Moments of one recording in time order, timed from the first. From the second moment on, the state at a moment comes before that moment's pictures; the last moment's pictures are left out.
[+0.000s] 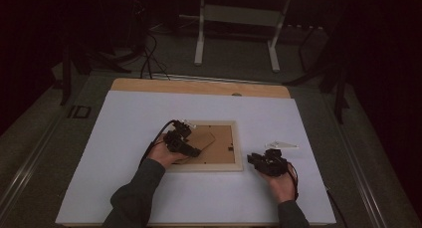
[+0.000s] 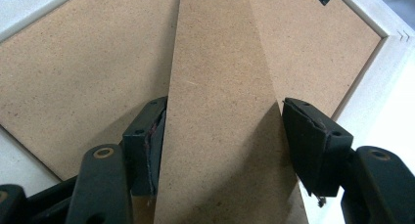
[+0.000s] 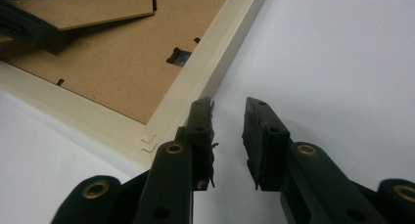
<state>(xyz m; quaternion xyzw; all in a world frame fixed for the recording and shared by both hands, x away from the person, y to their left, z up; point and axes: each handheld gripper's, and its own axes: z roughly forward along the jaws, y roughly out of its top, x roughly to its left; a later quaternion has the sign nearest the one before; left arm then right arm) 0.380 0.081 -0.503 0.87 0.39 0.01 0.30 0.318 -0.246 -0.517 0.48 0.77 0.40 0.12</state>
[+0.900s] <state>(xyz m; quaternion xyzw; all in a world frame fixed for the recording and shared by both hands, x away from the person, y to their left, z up) 0.374 0.073 -0.502 0.89 0.37 0.05 0.27 0.319 -0.248 -0.517 0.49 0.77 0.40 0.12</state>
